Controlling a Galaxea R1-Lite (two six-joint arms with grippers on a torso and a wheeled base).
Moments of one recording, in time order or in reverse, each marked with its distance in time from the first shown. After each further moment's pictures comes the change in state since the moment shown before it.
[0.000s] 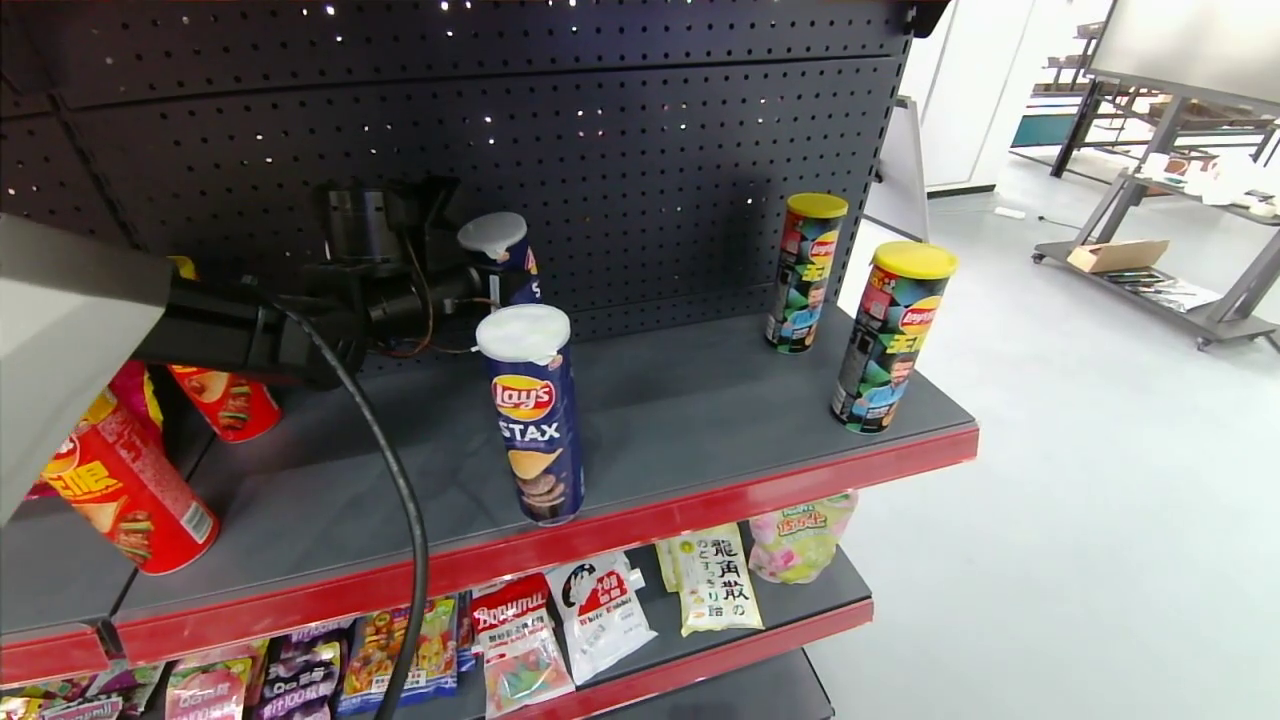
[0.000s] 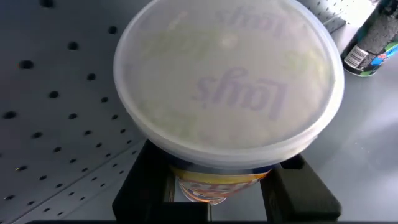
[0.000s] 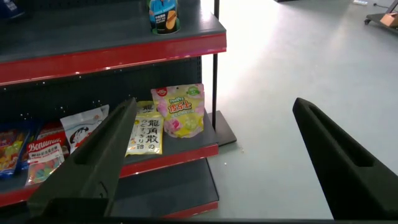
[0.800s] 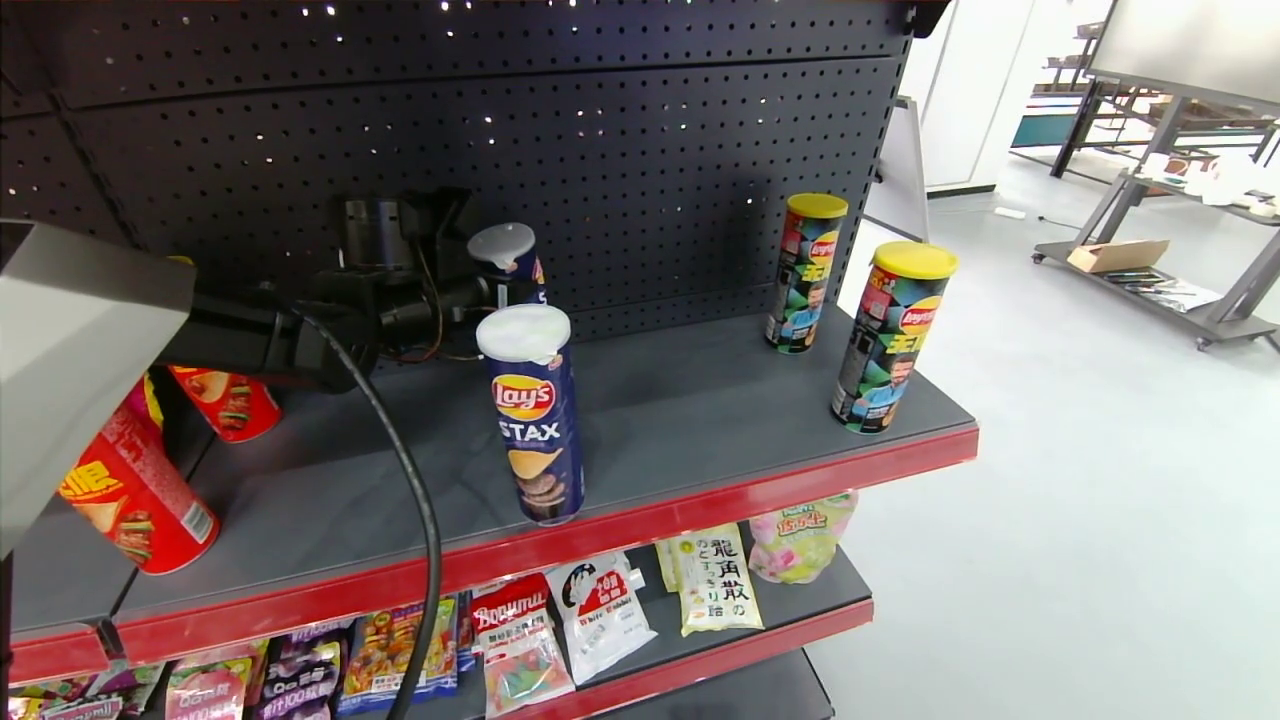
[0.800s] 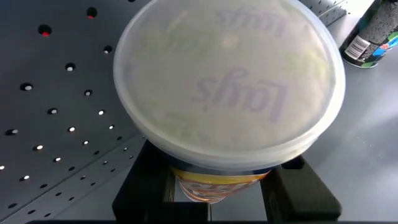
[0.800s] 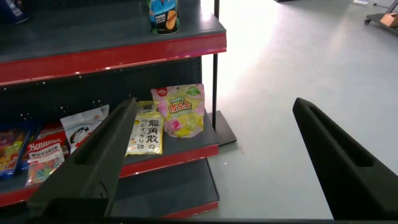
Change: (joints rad) left arm -0.010 0.029 -0.014 0.022 -0.009 0.004; right arm 0.000 0.000 0.000 0.000 0.000 0.000
